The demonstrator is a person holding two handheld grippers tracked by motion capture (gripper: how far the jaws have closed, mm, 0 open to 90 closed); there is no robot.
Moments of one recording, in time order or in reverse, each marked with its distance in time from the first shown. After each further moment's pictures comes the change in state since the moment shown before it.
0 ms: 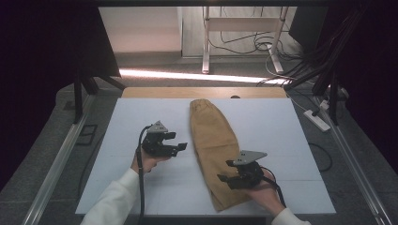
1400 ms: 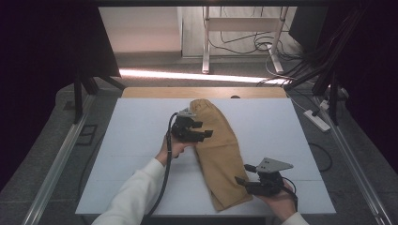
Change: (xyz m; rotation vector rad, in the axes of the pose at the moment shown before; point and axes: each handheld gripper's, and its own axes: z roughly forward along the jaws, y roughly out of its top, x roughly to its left) left arm -0.010 0.056 0.069 -0.011 -0.098 -0.017; right arm -0.012 -0.044 -0.043 -0.099 -0.108 0.089
